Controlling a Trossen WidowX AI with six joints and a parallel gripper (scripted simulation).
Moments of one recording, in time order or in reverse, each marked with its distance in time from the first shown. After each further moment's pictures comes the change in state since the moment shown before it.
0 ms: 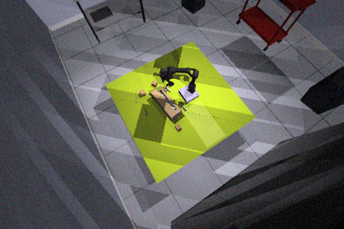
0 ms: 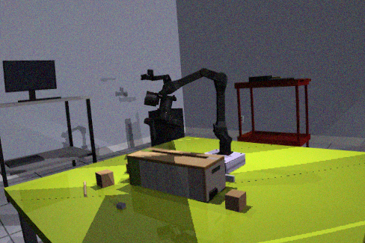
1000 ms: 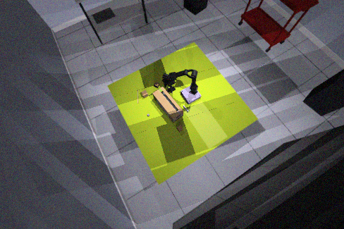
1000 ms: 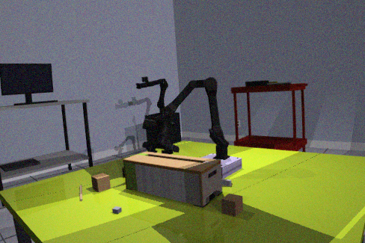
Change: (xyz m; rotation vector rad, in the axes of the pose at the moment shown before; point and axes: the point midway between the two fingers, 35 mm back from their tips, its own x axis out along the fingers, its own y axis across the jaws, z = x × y) arm 0.091 0.003 0.038 0.070 0.024 0.014
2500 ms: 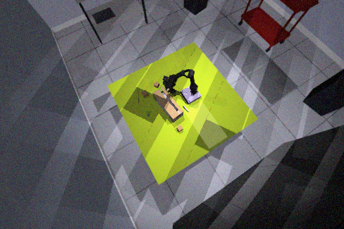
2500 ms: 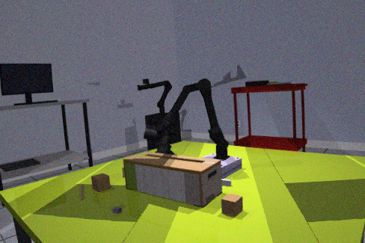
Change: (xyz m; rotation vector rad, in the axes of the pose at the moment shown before) arm 0.042 -0.007 0.019 0.005 -0.005 -0.021
